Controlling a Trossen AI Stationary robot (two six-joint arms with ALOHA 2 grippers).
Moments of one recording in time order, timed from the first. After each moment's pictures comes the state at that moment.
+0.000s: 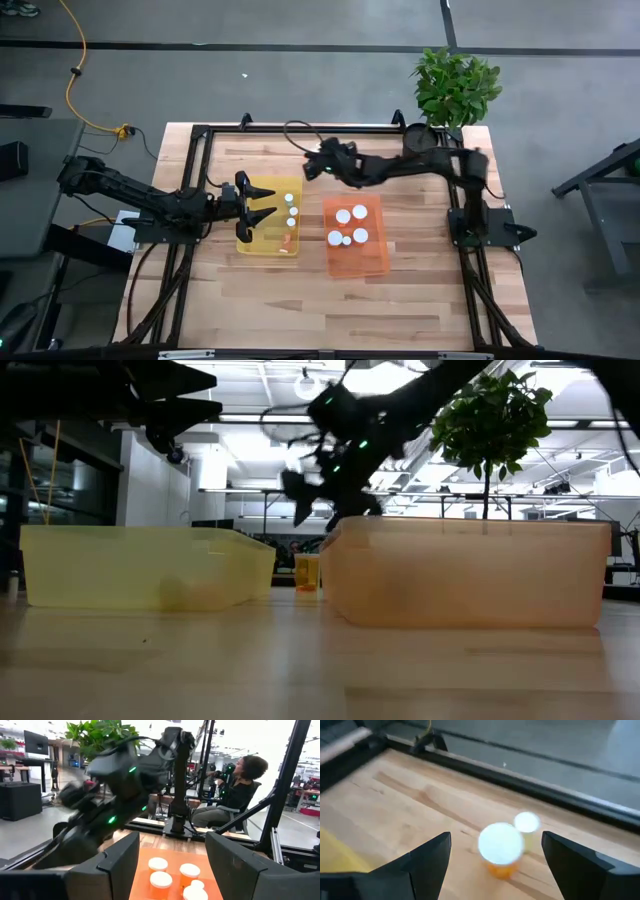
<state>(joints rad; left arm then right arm) -0.07 0.88 0.17 0.84 -0.35 -0.07 -0.22 1.97 1.32 -0.01 0.58 0.56</state>
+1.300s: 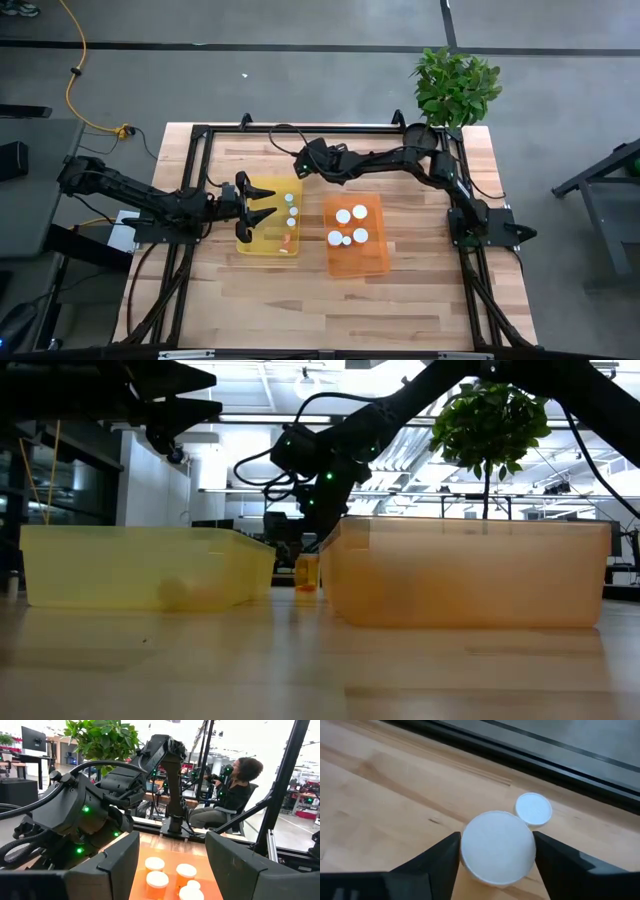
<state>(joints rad) -0.07 0.88 0.17 0.84 -0.34 -0.09 -0.25 2.24 1.65 -0.33 0.63 0.65</state>
